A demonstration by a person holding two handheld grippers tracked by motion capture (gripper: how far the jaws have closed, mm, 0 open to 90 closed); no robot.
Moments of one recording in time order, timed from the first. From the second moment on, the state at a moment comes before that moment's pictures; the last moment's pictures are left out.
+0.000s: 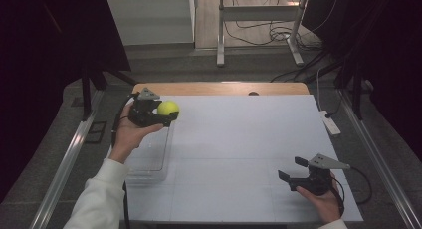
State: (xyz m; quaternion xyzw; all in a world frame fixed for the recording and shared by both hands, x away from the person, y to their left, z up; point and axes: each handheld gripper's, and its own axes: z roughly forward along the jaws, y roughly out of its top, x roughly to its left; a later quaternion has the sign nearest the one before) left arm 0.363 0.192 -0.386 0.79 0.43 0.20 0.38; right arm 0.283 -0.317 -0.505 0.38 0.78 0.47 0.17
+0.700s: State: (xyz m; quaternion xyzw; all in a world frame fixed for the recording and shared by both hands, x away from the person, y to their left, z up) left arm 0.369 0.210 -0.388 0.78 0.46 0.21 0.38; right arm 0.283 -0.318 -0.506 0.39 0.77 0.47 0.17
